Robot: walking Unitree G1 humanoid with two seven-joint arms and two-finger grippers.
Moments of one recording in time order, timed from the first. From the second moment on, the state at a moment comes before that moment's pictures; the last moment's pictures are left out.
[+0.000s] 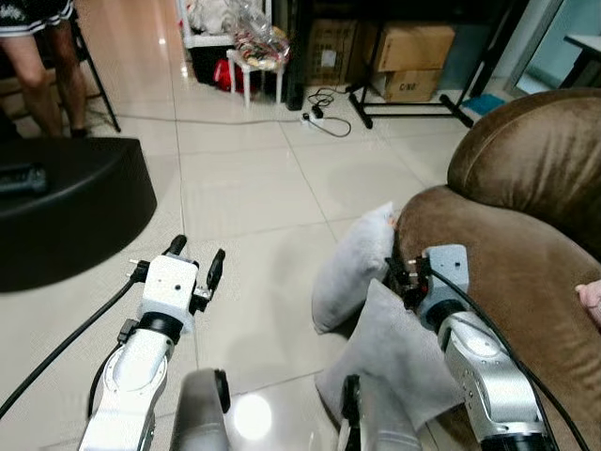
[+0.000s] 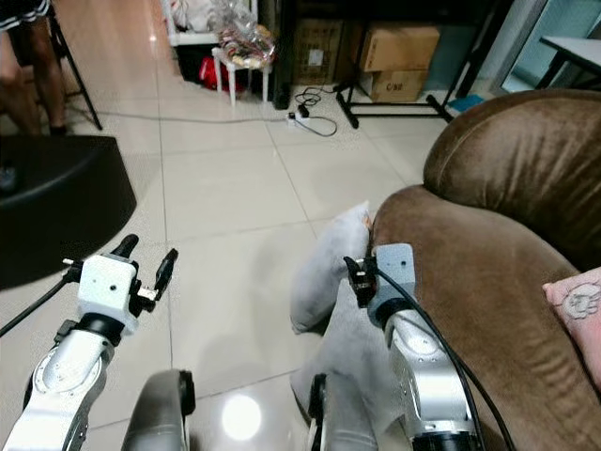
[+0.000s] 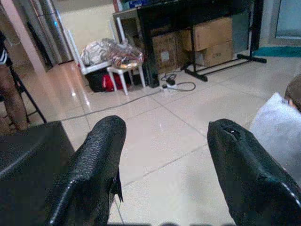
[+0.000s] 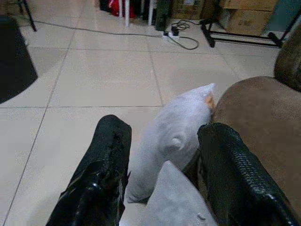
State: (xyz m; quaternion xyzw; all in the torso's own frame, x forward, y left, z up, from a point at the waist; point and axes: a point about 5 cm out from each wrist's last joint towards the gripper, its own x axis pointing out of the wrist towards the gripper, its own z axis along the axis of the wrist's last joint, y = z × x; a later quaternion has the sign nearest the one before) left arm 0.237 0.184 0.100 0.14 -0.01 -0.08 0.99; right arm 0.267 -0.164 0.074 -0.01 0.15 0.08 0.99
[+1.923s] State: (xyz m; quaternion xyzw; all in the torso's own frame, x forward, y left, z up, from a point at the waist) left arm 0.203 0.186 0.119 0.20 0.05 -0.24 0.95; right arm 0.326 -0.215 0.031 -0.12 0.28 -0.04 0.95
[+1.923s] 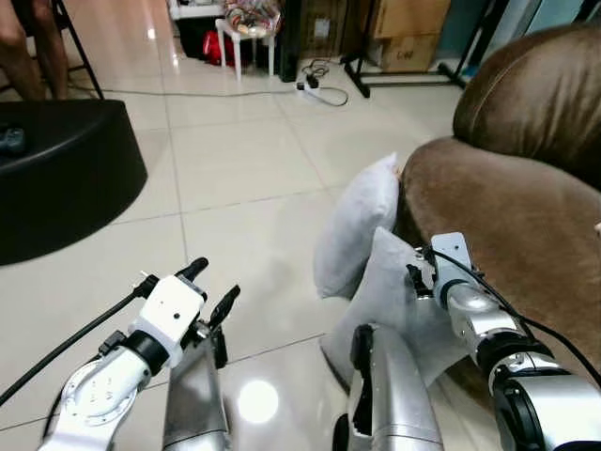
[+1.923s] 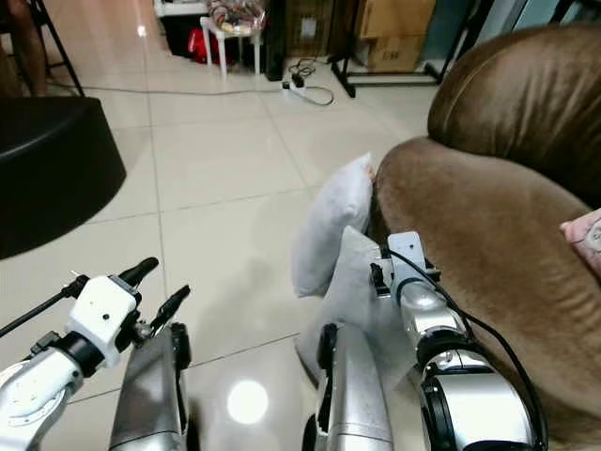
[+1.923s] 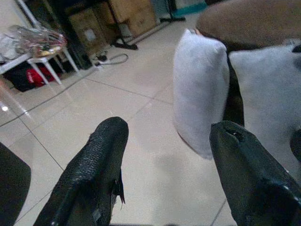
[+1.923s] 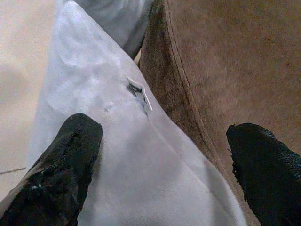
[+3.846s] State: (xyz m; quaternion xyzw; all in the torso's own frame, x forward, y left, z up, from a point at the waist) left arm 0.172 0.179 0.137 0.14 0.12 -0.39 0.90; right arm 0.318 -0.210 0.022 -0.11 0.27 -0.05 0.95
